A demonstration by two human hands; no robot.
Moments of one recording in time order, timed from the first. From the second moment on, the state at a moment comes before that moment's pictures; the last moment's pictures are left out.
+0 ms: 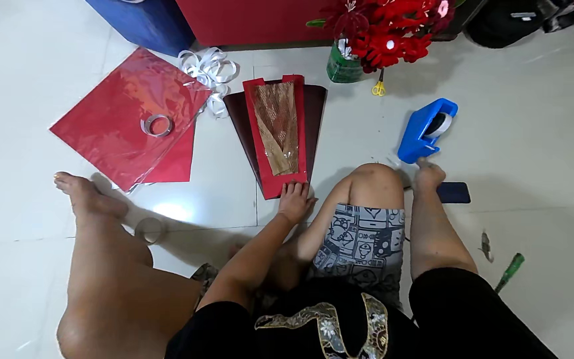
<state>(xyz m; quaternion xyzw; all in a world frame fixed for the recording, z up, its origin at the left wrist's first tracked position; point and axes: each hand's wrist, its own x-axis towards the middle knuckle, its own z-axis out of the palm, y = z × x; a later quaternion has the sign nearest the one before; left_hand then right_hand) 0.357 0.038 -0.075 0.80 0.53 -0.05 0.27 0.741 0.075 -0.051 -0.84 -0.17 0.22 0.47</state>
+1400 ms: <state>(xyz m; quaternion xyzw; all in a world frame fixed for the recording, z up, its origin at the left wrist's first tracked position) 0.355 0.039 -0.074 0.80 0.53 -0.05 0.29 0.486 0.188 -0.037 -0.76 -0.49 0.42 0.05</state>
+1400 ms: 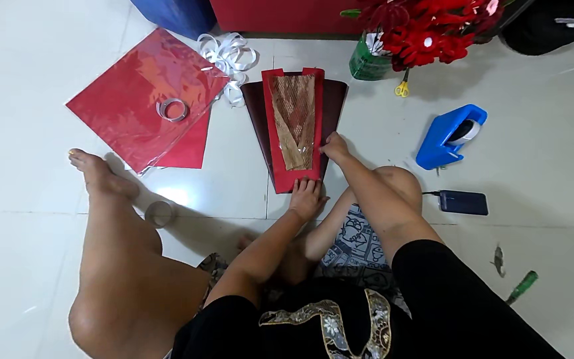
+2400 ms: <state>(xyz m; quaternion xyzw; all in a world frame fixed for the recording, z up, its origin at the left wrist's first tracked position) 0.355 0.039 -0.074 0.80 0.52 -0.06 0.29 0.476 0.192 -0.029 -0.79 -0.48 0.37 -0.02</state>
